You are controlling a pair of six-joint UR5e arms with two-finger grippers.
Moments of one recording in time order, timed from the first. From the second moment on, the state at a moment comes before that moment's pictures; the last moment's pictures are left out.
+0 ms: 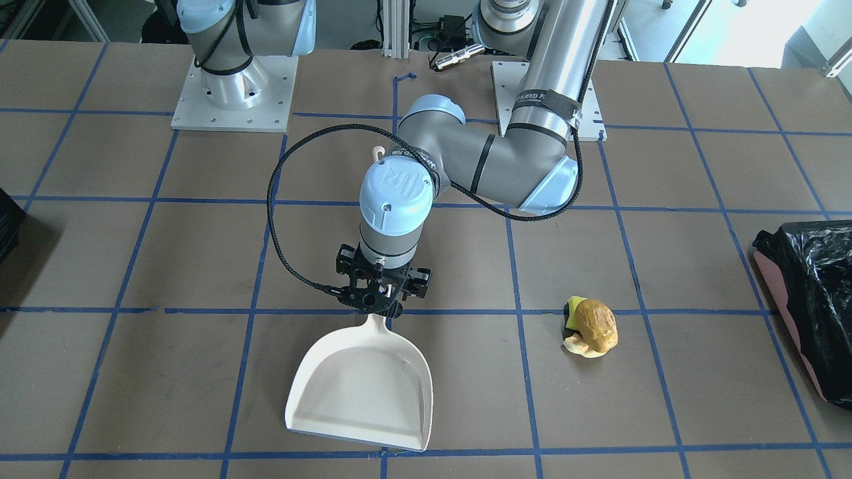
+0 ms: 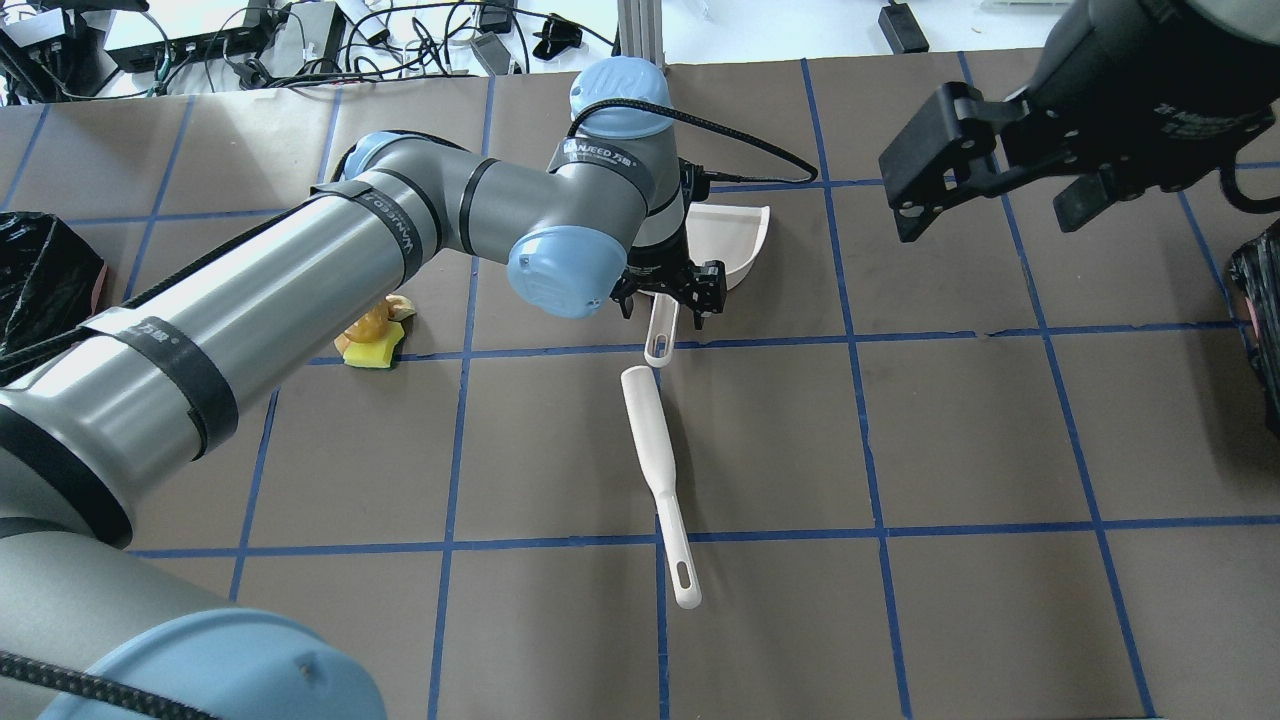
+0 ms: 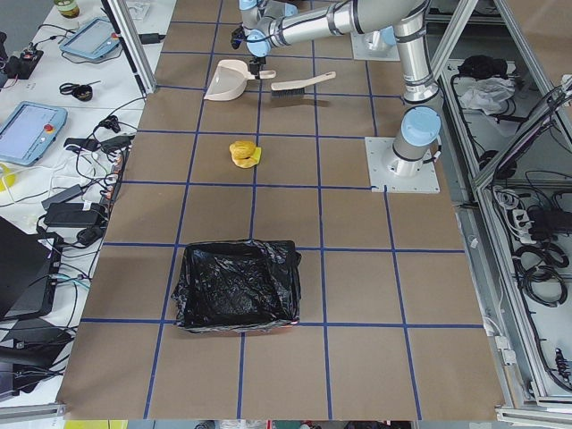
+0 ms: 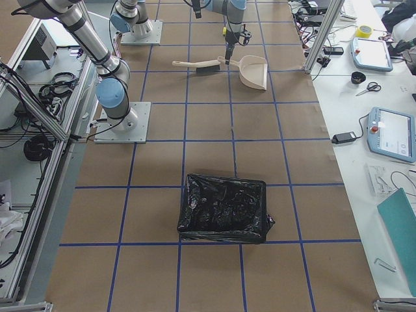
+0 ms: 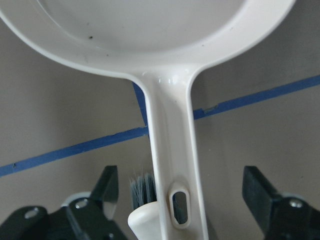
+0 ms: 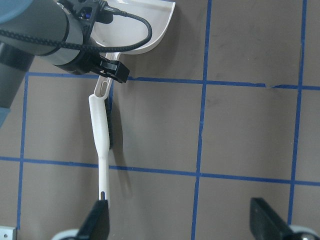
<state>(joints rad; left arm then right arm) -1.95 -2.10 -1.52 -1.13 1.47 -0.10 1.64 -1.80 1.47 -1.40 -1.49 0.01</state>
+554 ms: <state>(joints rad) -1.97 -2.11 -1.52 -1.15 1.47 -0.10 1.69 -1.83 1.62 -1.44 -1.52 0.02</state>
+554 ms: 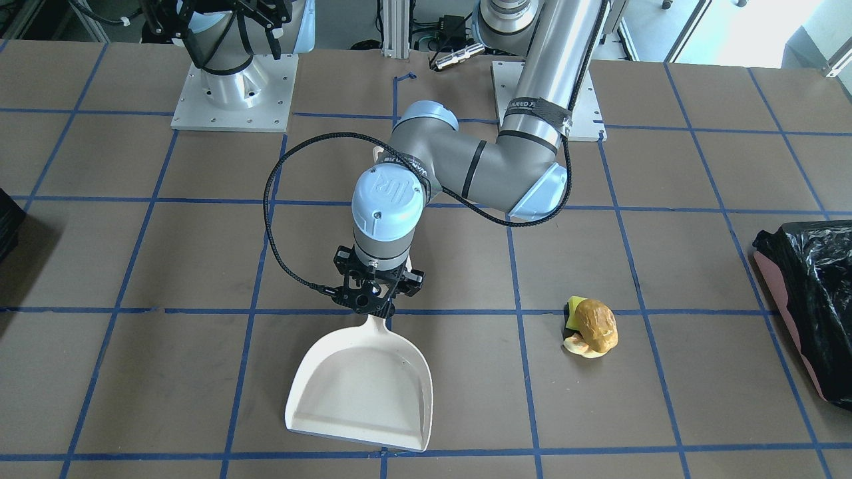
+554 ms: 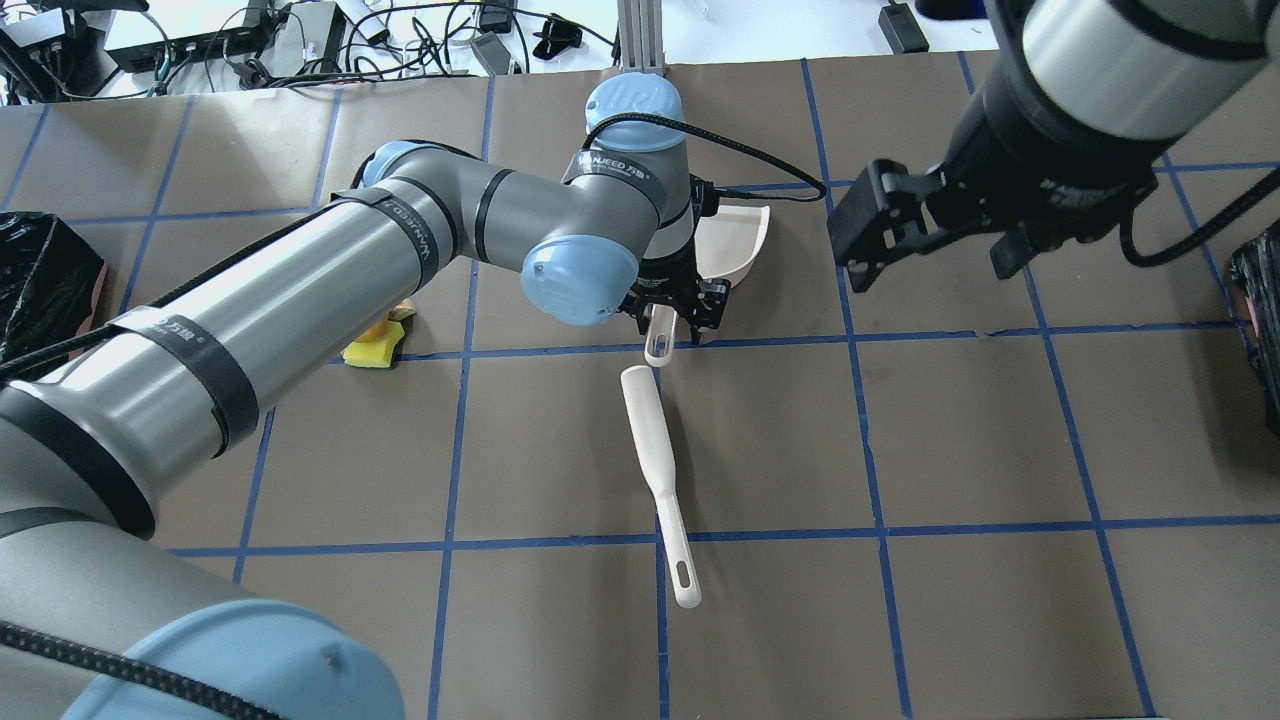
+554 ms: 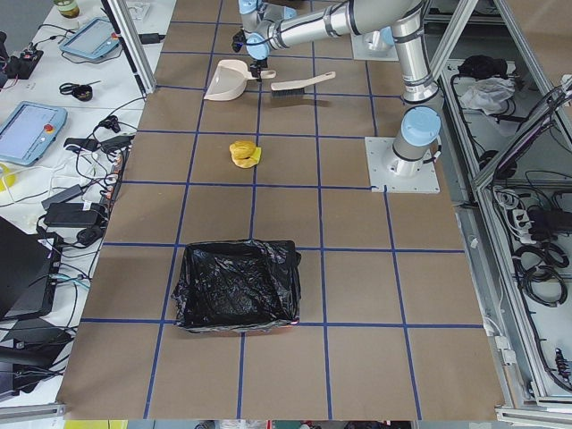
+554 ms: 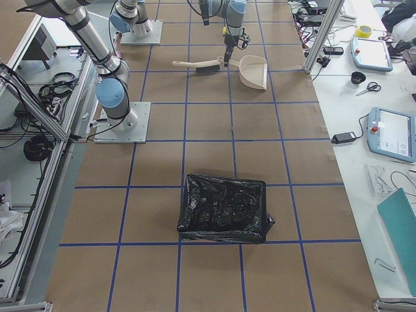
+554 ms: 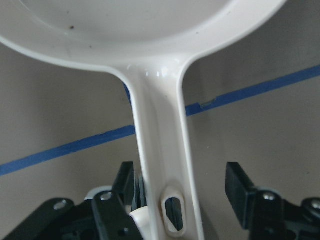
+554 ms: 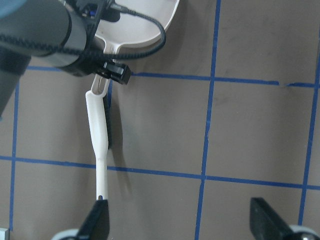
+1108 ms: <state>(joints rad) -1.97 -2.09 -1.51 -1.16 1.49 -0.07 1.76 -2.02 1.93 -1.42 -1.54 0.15</state>
